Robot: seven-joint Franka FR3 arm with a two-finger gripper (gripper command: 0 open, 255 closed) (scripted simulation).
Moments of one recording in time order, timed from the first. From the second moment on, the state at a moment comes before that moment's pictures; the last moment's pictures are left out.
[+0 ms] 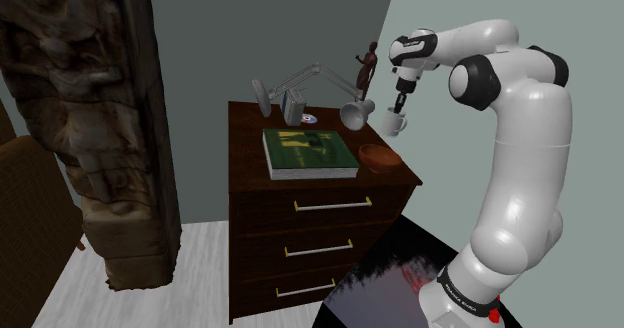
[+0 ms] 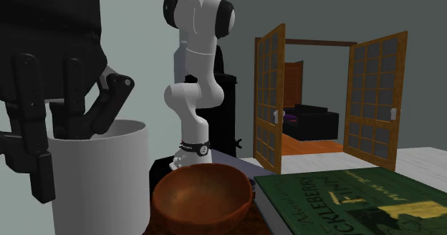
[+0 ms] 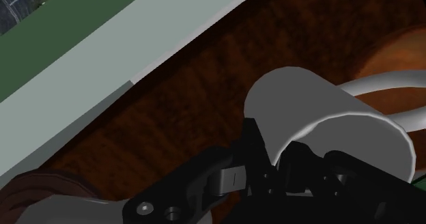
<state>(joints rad) -0.26 0.43 -0.58 -1.49 0.20 1.82 -1.19</state>
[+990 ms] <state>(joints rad) -0.14 0.19 -0.59 -1.65 0.08 1.76 -1.08</state>
